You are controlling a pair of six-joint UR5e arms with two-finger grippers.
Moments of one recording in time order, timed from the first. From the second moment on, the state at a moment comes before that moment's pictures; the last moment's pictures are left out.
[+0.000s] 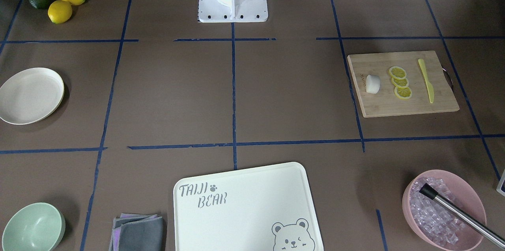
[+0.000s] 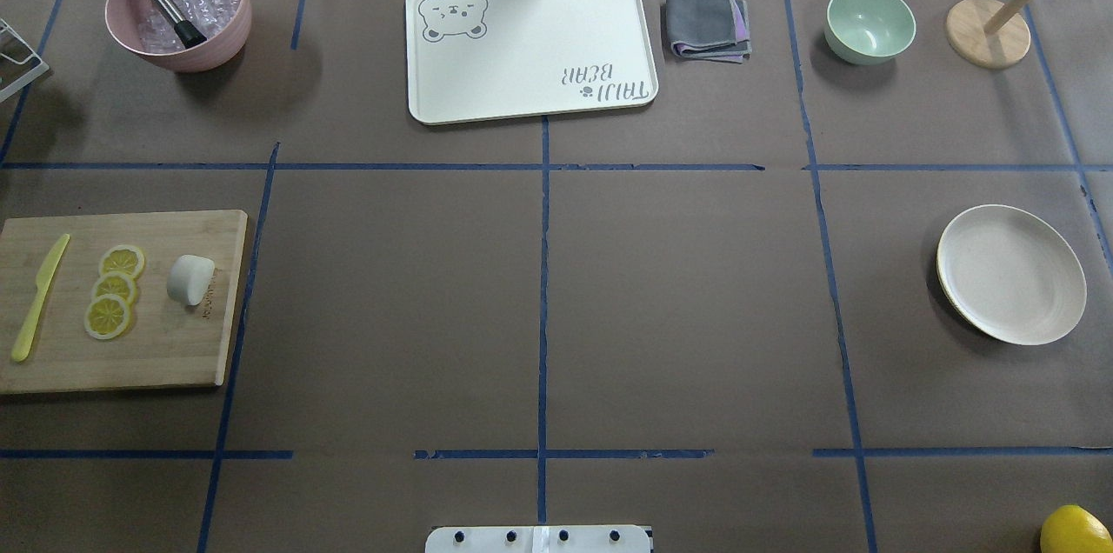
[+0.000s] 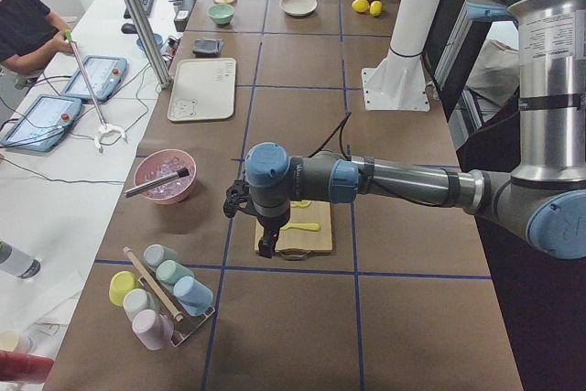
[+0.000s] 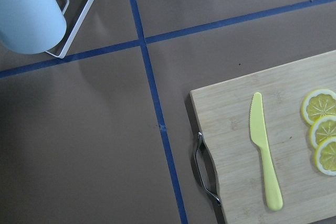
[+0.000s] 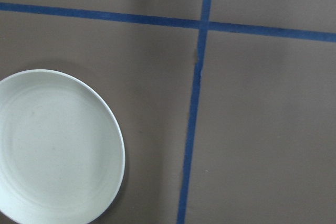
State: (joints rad) left arm -1.54 -1.43 -1.84 -1.50 -2.38 0.18; right arm 1.51 -1.67 1.62 -1.56 2.45 -0.08
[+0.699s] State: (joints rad) left arm -1.54 -1.42 -1.85 -1.50 -2.38 0.17; right arm 1.29 -1.72 1.50 -0.95 2.43 0.57
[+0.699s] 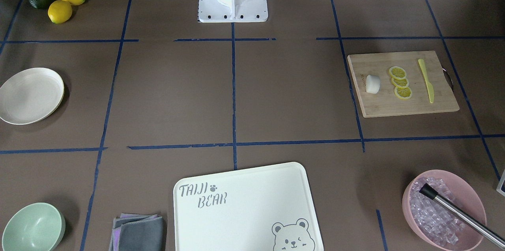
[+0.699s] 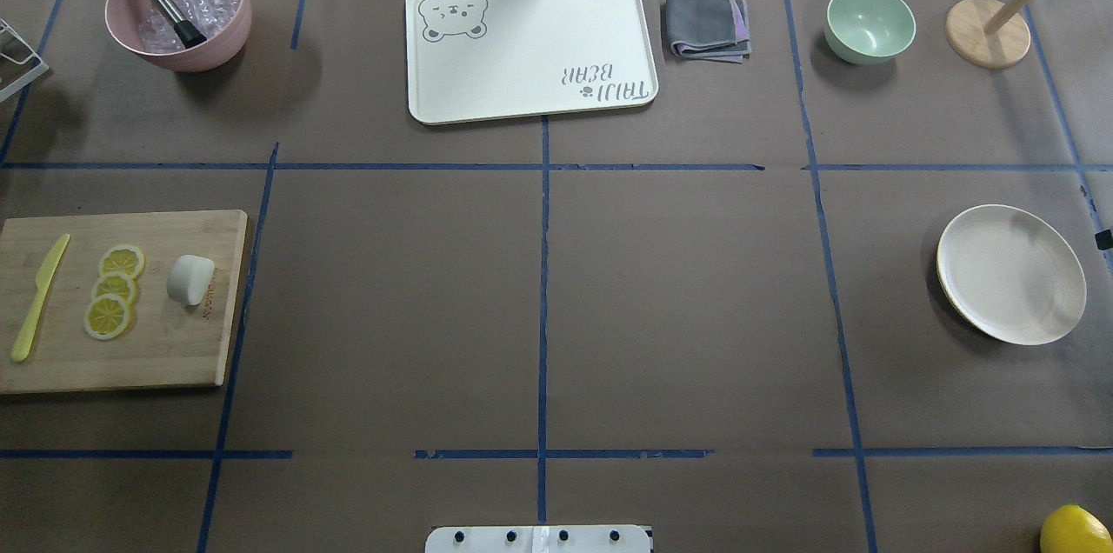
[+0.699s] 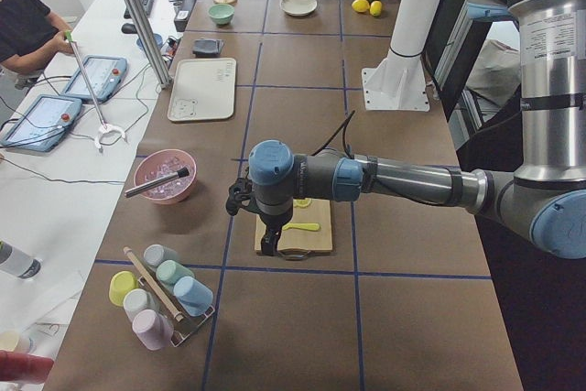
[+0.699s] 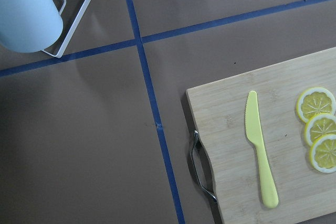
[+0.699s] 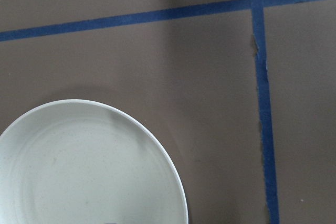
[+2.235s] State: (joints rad) left arm -1.54 -1.42 -1.85 -1.50 -2.38 0.17; right arm 1.14 -1.72 1.45 -0.75 2.39 0.80
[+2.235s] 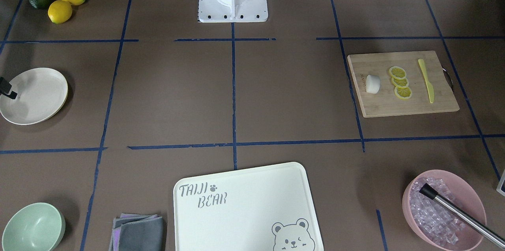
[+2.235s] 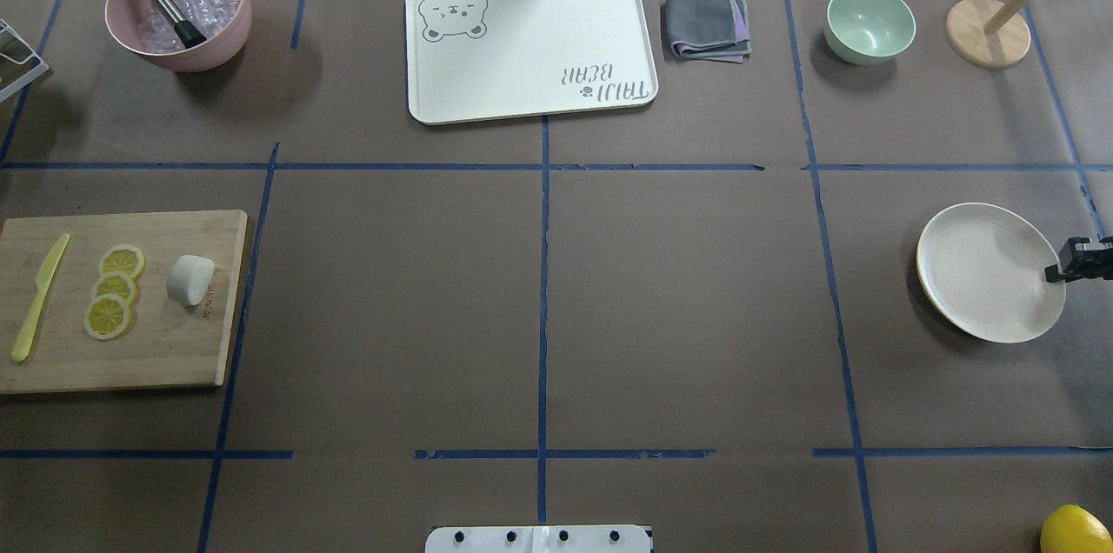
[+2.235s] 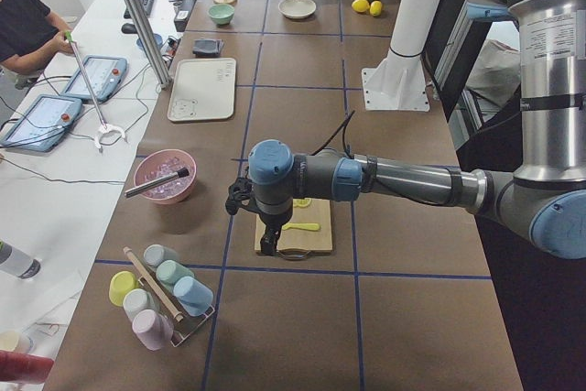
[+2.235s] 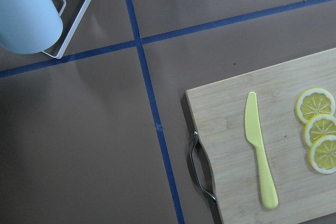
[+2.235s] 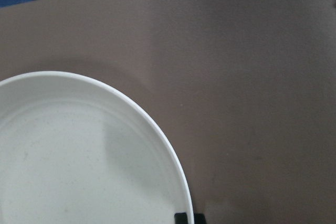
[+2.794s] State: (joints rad) left arm -1.54 -1.42 -1.85 -1.50 -2.38 0.17; right arm 1.10 -1.65 1.61 -0.74 2.48 0.97
